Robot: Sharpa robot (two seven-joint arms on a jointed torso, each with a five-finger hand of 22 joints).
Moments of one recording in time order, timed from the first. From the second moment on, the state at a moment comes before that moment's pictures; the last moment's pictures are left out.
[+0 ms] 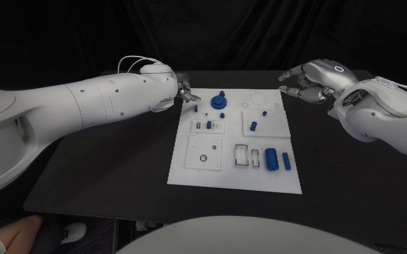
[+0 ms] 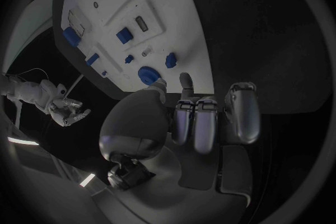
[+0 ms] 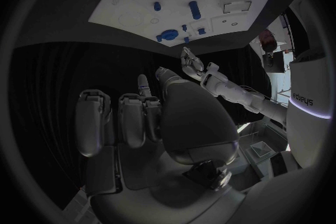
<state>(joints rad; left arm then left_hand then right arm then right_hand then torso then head) 1.33 -0.51 -0.21 1.10 -1.25 0.05 -0.47 1.08 0.07 0.01 0.28 0.14 0.91 0.03 0.39 1.28 1.47 -0.04 1.58 1.31 1.47 -0.09 1.57 1.31 0.08 1.39 0.03 1.36 1.31 1.36 -0.99 -0.25 1.55 -1.56 -0.53 -0.04 1.33 0.01 0.17 0.24 0.31 0.85 0.09 0.07 0.21 1.47 -0.01 1.49 1.31 1.47 -0.08 1.46 1.31 0.03 1.46 0.03 1.45 1.31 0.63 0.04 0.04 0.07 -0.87</state>
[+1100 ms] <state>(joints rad) 1.30 -0.48 -0.21 1.07 -1.22 0.06 -0.42 1.10 0.08 0.01 0.28 0.17 0.92 0.04 0.34 1.26 1.46 -0.04 1.58 1.31 1.47 -0.08 1.57 1.31 0.08 1.39 0.04 1.35 1.31 1.36 -0.99 -0.25 1.55 -1.56 -0.51 -0.04 1.33 0.01 0.17 0.24 0.32 0.85 0.09 0.07 0.21 1.47 -0.01 1.49 1.31 1.47 -0.08 1.46 1.31 0.03 1.46 0.03 1.45 1.31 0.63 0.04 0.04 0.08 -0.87</state>
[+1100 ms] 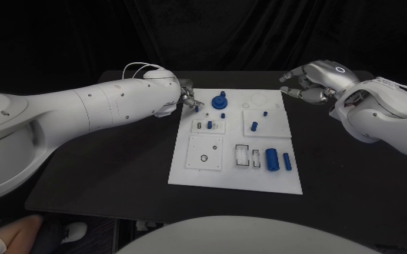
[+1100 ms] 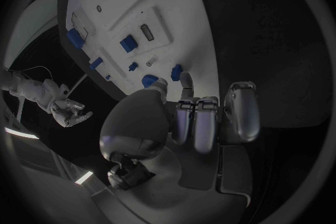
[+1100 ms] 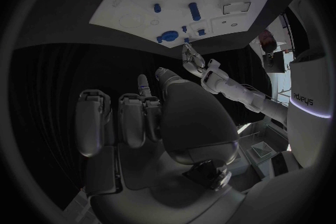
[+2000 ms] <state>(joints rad) 1.29 -0.47 -0.21 1.05 -1.22 0.05 -0.40 1.13 0.08 0.02 0.26 0.22 0.93 0.04 0.31 1.25 1.46 -0.04 1.58 1.31 1.47 -0.08 1.57 1.31 0.08 1.39 0.04 1.35 1.31 1.36 -0.99 -0.25 1.55 -1.56 -0.50 -0.05 1.33 0.01 0.18 0.23 0.33 0.86 0.09 0.07 0.21 1.47 -0.01 1.49 1.31 1.47 -0.08 1.46 1.31 0.03 1.46 0.03 1.45 1.31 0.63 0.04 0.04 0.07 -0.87</state>
